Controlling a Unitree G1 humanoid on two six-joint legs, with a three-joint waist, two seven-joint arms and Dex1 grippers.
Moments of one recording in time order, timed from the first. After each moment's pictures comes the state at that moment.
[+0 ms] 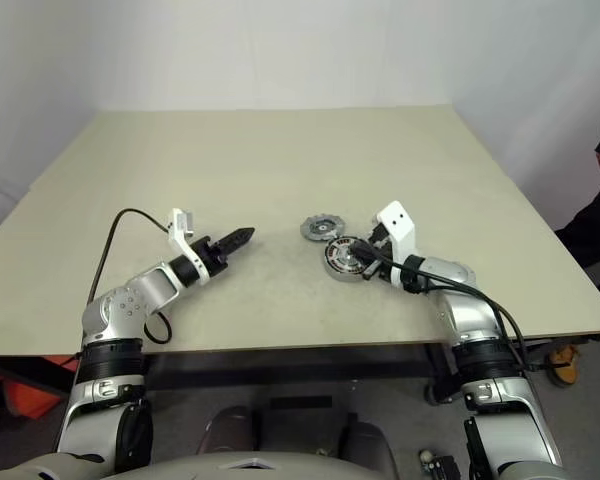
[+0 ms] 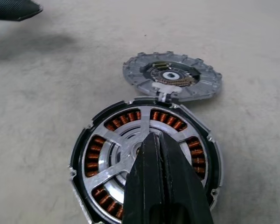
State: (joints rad) left arm -0.40 0.15 0.34 0.14 -0.68 0.87 -0.52; right arm -0.39 -0.46 0.05 0.22 0.22 0.33 0.83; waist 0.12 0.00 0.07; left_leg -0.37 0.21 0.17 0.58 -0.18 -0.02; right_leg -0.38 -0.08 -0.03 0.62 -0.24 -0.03
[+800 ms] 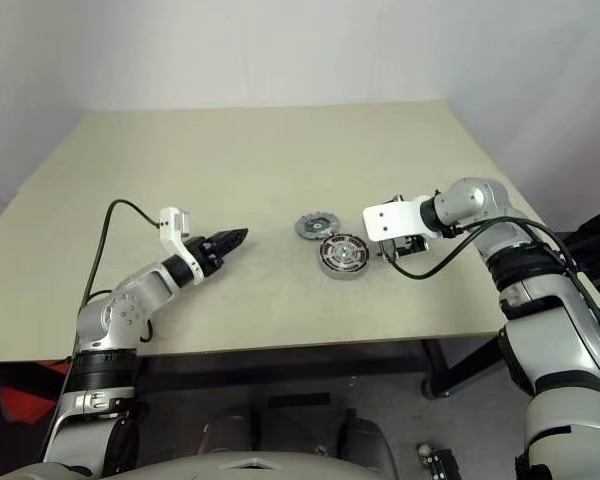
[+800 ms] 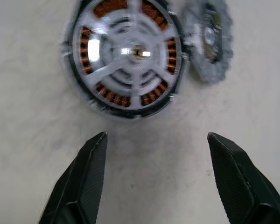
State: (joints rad) left arm -0.34 0.22 0.23 0.07 -0.60 0.71 -0.49; right arm -0.94 -0.75 0.43 0.75 -0.27 -0.55 1.27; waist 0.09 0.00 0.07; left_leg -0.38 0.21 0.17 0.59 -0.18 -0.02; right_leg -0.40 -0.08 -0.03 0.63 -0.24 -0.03
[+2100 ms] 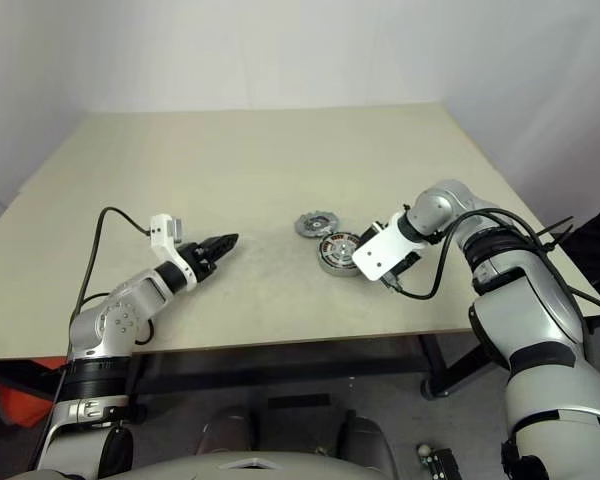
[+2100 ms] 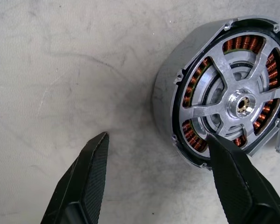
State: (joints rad) left arm -0.30 0.23 0.24 0.06 -0.60 0.70 -0.45; right arm -1.06 -0.64 0.56 1.04 -0.47 -0.89 1.26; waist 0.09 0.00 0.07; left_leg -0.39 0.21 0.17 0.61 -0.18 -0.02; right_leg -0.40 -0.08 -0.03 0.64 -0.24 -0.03
